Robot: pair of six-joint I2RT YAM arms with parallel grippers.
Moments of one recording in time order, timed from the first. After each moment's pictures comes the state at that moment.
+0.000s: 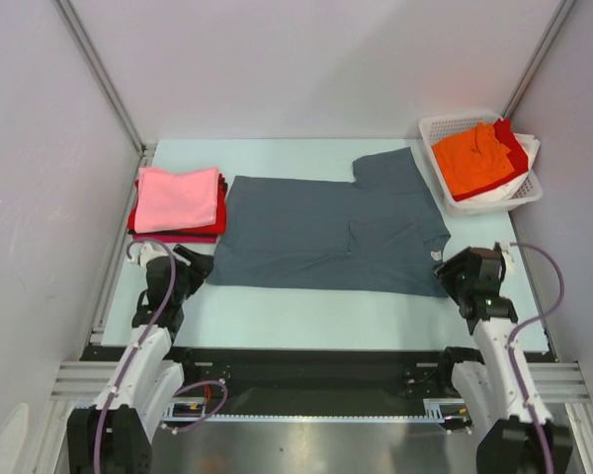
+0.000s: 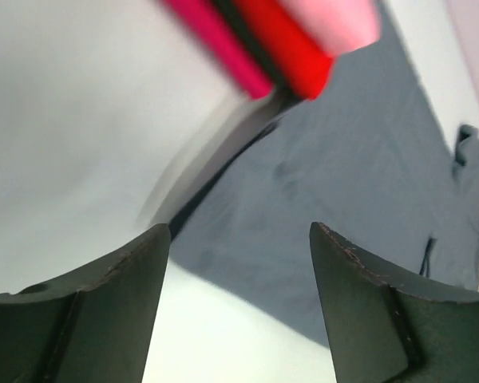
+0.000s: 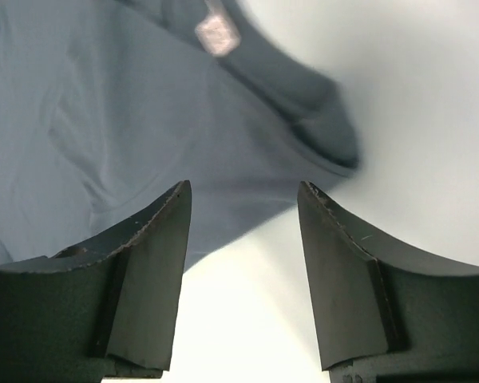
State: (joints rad) left arm 0.03 0.75 0.21 -0.02 -0.01 -0.86; right arm -0.14 0.67 0.39 -0.44 0.07 0.85
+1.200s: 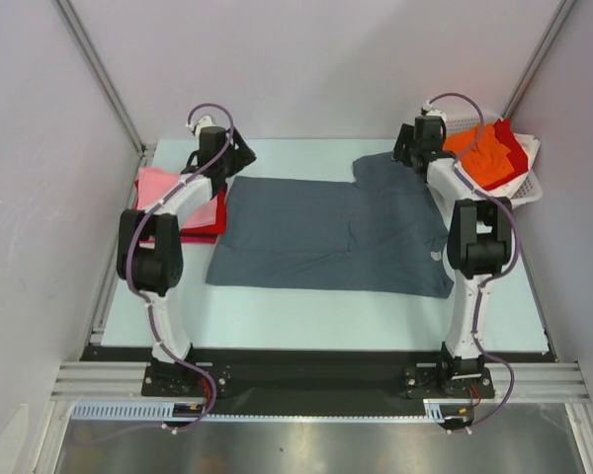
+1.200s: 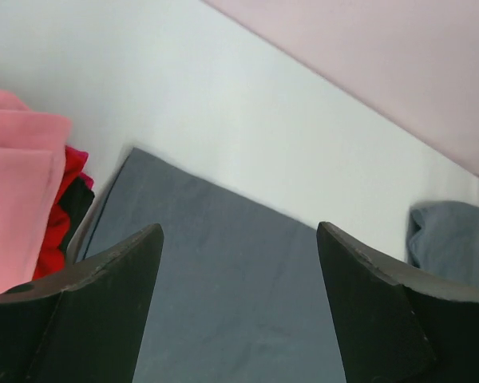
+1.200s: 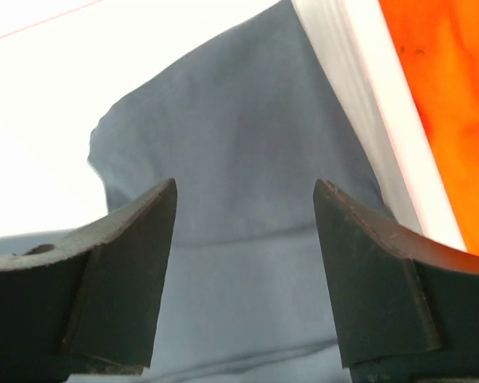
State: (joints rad) left arm -0.18 1.94 1.48 -0.04 -0.10 -0.65; right arm 0.09 2.11 1.72 -0.17 0.15 0.31
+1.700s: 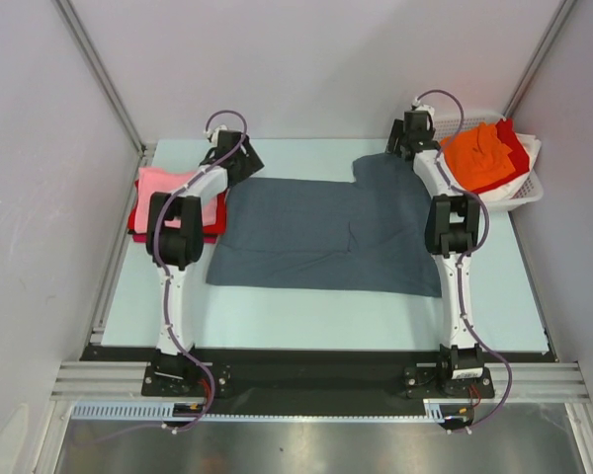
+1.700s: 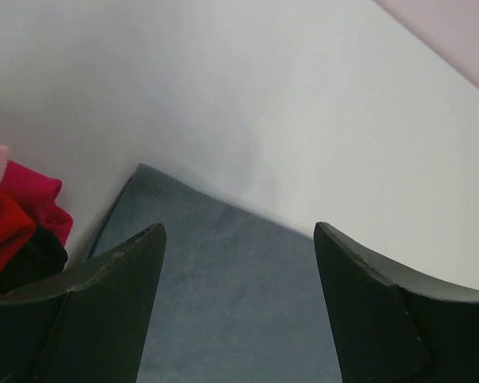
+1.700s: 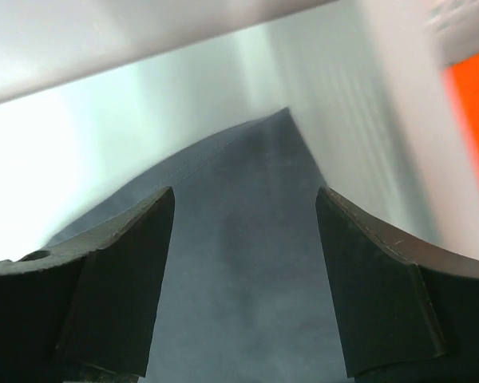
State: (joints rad) left arm -0.18 2.31 1.83 -0.20 -0.11 -0.66; right arm 0.08 2.63 2.40 -0.34 0.22 0.25
